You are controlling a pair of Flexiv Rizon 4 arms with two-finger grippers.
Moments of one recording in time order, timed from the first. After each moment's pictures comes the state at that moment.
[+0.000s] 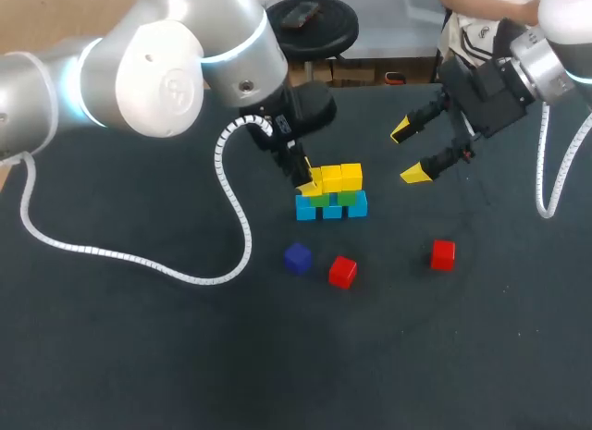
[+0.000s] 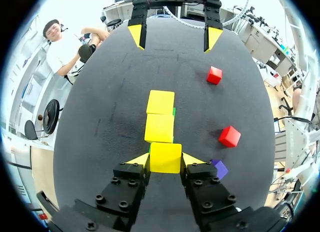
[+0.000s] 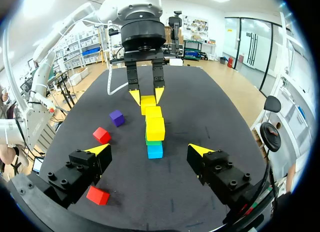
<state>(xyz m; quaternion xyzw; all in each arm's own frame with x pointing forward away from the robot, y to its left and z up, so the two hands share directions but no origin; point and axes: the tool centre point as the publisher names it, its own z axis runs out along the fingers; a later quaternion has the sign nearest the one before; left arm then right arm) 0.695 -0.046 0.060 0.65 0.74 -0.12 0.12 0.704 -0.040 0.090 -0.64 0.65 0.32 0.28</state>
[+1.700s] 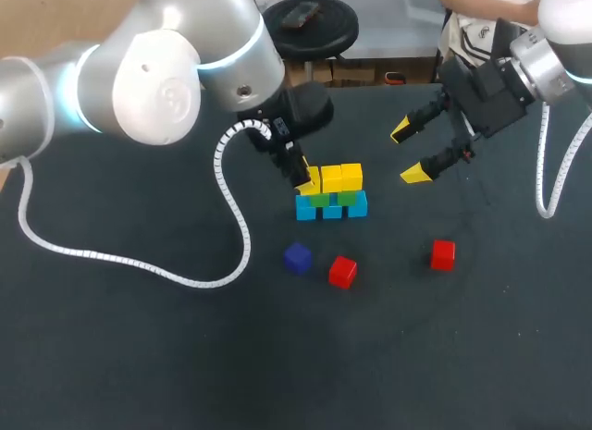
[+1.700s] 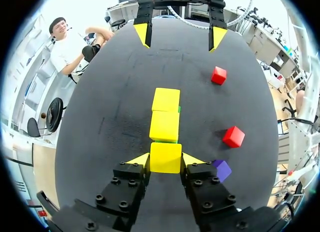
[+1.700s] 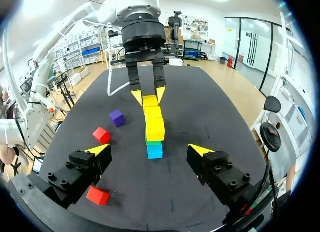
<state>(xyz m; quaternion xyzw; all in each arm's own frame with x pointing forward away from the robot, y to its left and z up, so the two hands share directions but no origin) 0.699 -0.043 0.058 0.64 0.75 -0.11 0.14 0.704 -0.040 0.090 -0.64 0.65 0.32 0.28</state>
